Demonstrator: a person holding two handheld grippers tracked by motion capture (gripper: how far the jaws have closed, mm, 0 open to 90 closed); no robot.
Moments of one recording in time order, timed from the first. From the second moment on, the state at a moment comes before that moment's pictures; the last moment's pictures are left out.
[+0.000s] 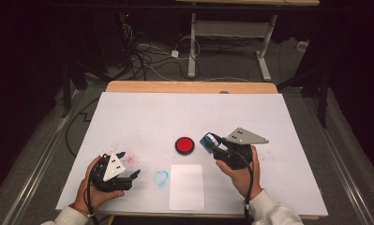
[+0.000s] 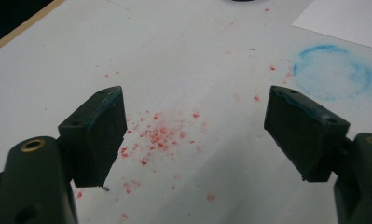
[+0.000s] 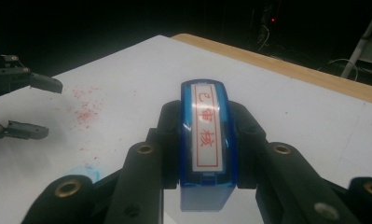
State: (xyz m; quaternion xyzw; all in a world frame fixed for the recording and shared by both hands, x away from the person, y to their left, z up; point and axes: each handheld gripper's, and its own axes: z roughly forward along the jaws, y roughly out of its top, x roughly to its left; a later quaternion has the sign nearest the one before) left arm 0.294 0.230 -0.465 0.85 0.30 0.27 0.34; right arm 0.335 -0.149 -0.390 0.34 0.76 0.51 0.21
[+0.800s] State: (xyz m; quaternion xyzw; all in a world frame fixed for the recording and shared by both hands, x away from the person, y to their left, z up) left arm 0.338 0.154 -0.465 0.84 0.26 0.26 0.39; right arm 0.360 -0.110 -0.412 0.36 0.75 0.52 0.19
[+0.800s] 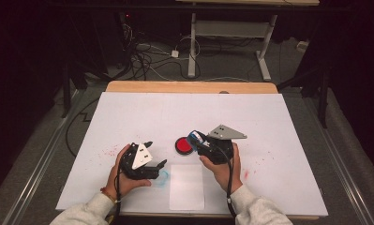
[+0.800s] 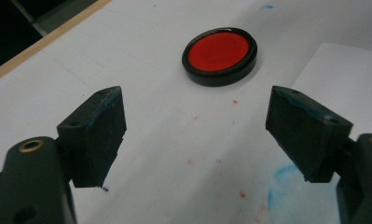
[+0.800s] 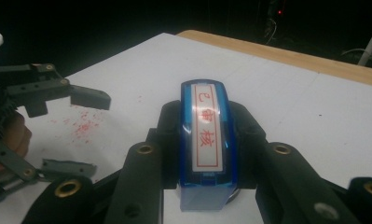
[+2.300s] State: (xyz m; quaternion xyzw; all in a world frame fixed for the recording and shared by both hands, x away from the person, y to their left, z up) left arm 0.349 0.090 -0.457 0.83 0.21 0.26 0.44; right arm 0.361 -0.097 -0.422 0.38 0.74 0.54 0.13
